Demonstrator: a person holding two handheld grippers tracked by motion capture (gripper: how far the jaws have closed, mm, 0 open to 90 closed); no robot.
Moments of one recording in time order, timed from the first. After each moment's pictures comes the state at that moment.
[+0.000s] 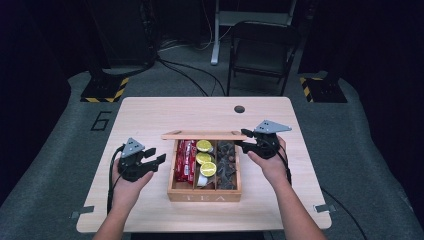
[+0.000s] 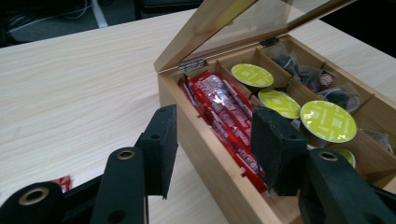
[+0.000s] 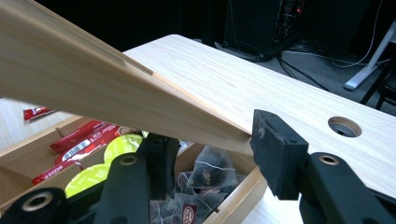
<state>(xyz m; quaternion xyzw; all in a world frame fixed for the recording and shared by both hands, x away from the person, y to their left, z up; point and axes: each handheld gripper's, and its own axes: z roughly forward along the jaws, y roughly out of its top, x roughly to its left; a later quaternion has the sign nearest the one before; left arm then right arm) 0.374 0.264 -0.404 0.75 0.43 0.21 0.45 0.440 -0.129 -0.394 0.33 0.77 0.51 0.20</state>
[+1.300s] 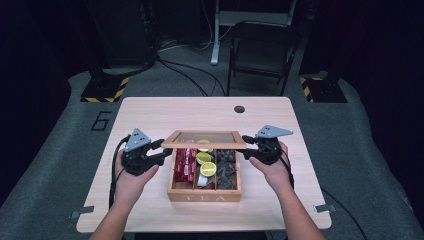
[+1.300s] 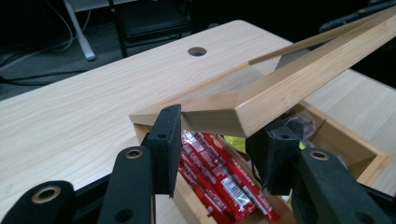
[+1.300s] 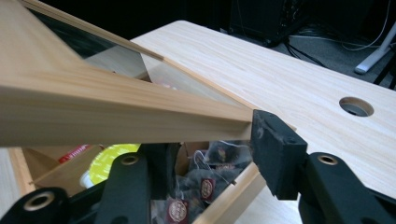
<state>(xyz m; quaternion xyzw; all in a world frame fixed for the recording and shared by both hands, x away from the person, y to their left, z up) 0.371 0.245 -0.360 0.76 0.38 0.22 0.47 0.424 -0.132 -0.393 0.33 0.78 0.50 0.17</state>
